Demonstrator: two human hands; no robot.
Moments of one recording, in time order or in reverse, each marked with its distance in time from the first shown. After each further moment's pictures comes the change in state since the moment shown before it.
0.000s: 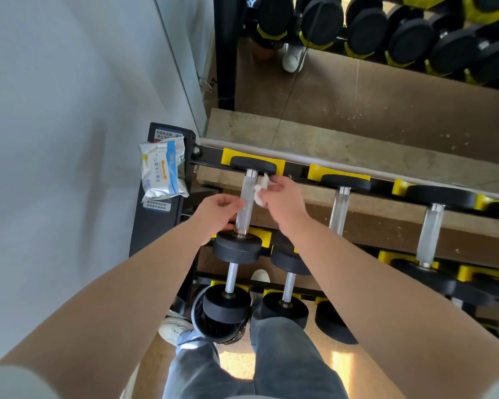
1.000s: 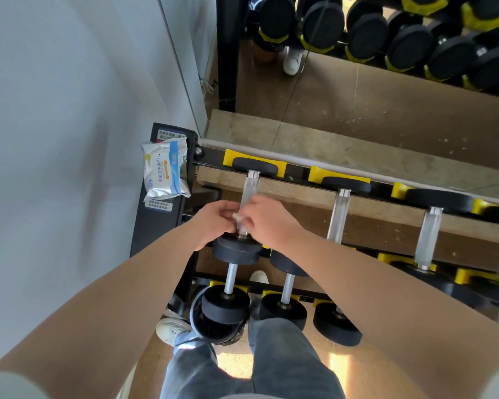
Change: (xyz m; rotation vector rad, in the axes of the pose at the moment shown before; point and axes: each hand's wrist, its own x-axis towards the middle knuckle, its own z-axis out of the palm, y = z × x) left_hand -0.005 -0.012 -0.014 0.108 -0.145 -0.029; right_hand -0.026 0.007 0.000 -1.022 -0.357 -0.774
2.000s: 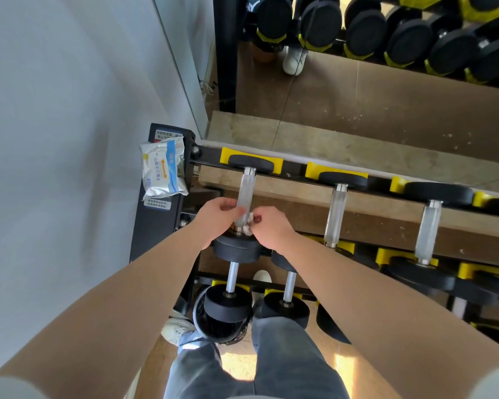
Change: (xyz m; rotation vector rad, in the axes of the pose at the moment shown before) left_hand 0.002 0.004 0.022 0.085 0.216 0.027; right_hand -0.006 0.008 0.026 0.439 -0.080 0.527
